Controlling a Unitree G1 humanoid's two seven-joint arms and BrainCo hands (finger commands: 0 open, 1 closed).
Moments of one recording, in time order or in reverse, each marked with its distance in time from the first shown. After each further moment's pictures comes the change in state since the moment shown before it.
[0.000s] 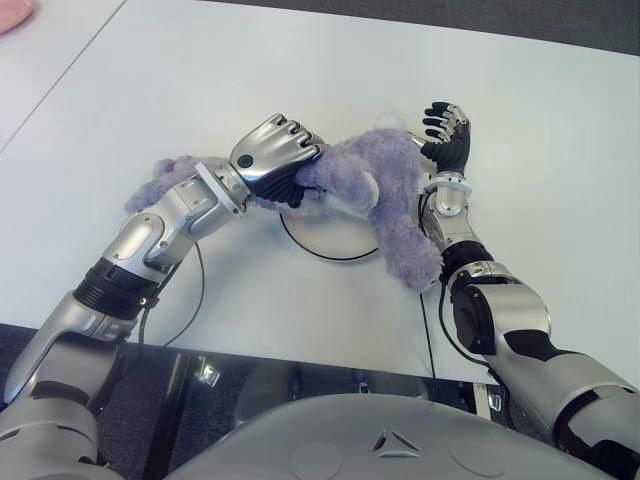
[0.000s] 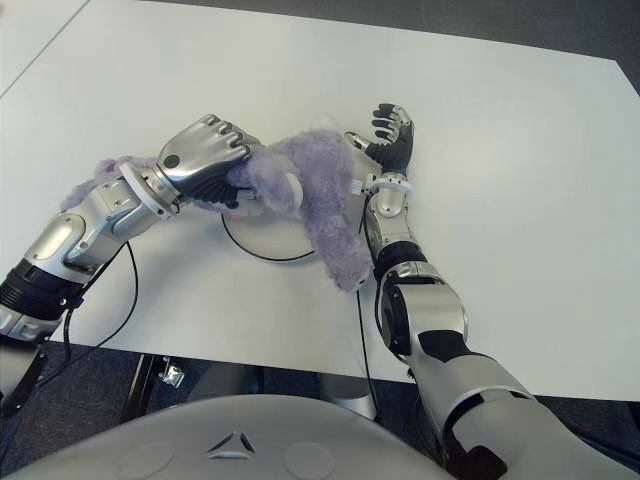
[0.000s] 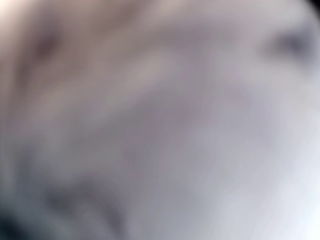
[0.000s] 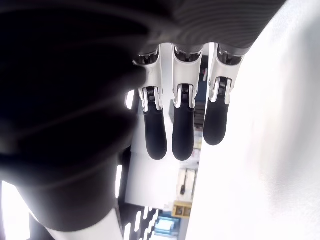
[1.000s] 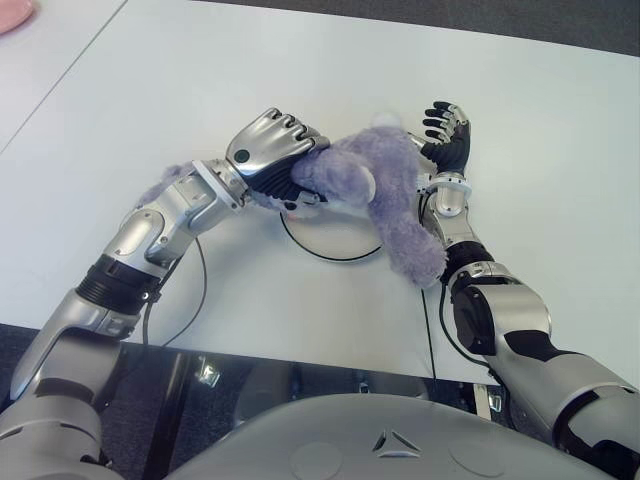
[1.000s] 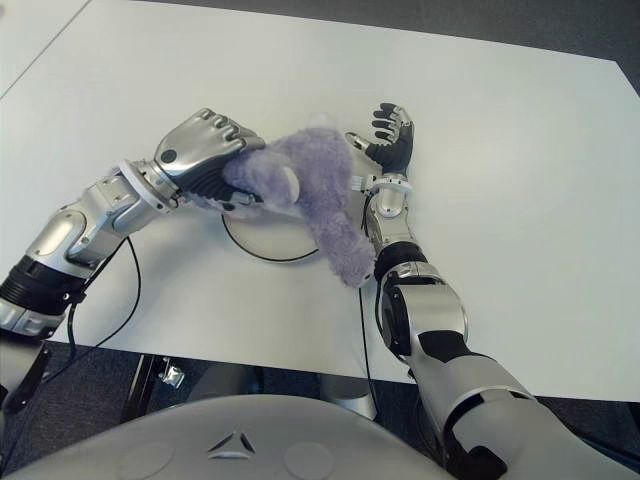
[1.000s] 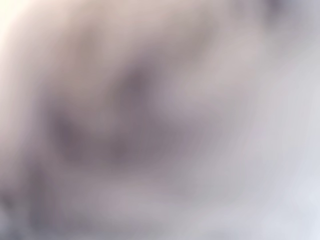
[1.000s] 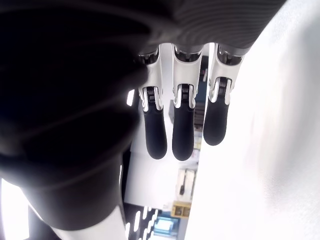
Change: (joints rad) left arm -0.015 -0.015 0.018 0.055 0.018 -0.024 0.026; right arm 0.001 -0.001 0.003 0.000 0.000 0.002 0.000
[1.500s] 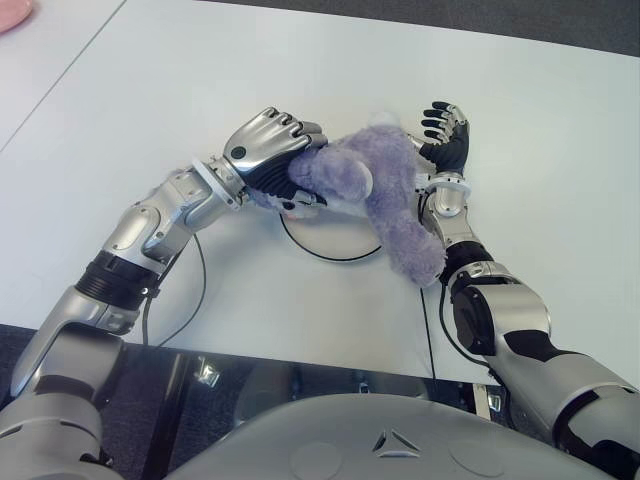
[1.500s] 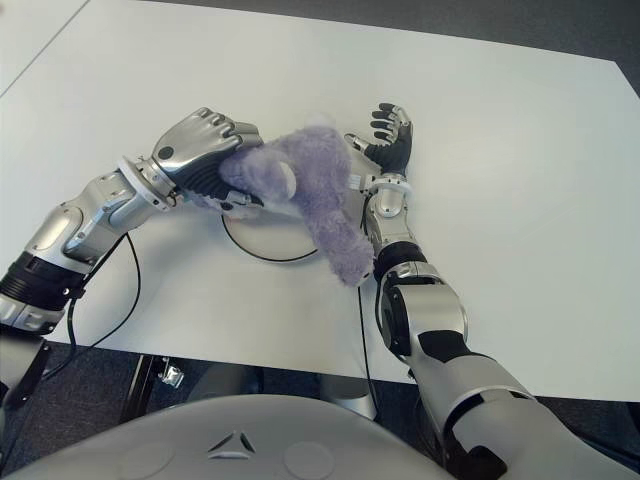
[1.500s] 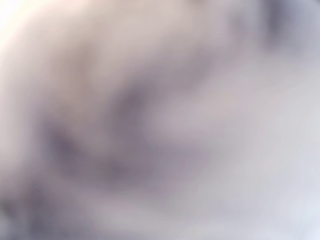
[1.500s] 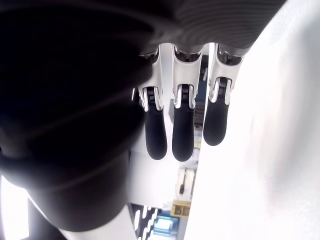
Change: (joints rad) left arm -0.027 0.000 0.006 0.063 -0.089 -0.051 -0.035; right arm 0.000 0.000 0.014 0.000 -0.003 0.009 -0.010
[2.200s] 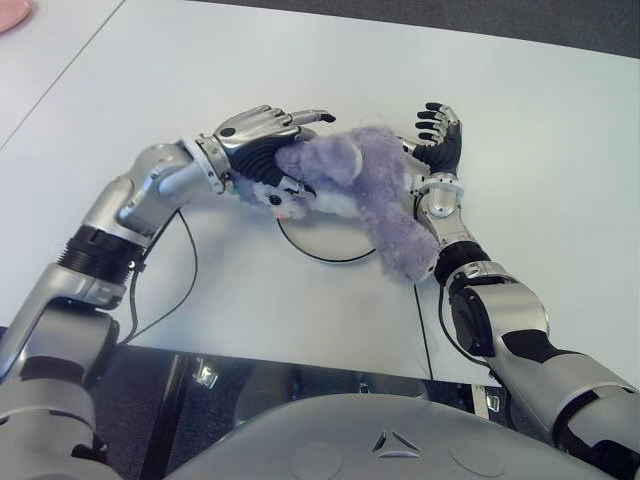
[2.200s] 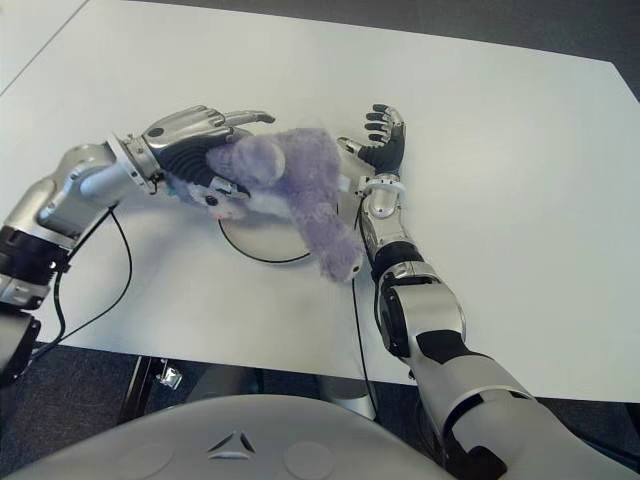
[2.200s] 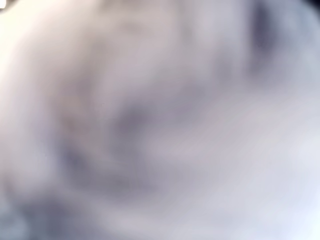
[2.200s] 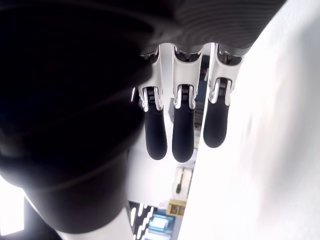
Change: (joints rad) left arm -0.127 0.065 -0.003 0.149 -0.306 -0.122 -0.380; right arm -0.002 0.006 0.061 0.000 -0.034 0.019 -0.062
